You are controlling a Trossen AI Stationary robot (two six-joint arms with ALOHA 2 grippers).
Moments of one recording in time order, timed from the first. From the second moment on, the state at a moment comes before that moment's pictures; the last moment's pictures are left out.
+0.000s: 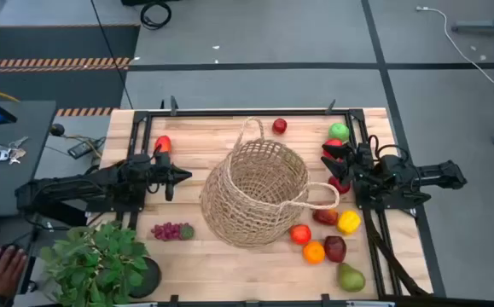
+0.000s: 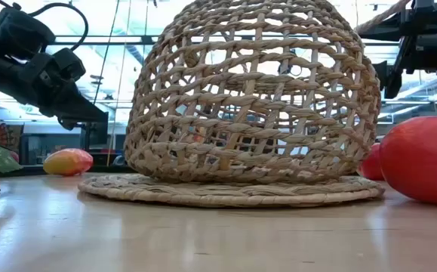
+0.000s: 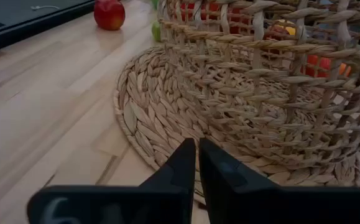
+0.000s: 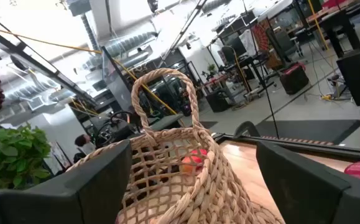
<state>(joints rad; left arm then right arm) 0.27 0.35 0.04 -0.05 0.07 -0.20 0.07 0.01 0.01 0.27 0.47 0.40</state>
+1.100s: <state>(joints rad) 0.27 0.35 0.04 -0.05 0.07 -0.20 0.07 0.01 0.01 0.27 0.47 0.40</state>
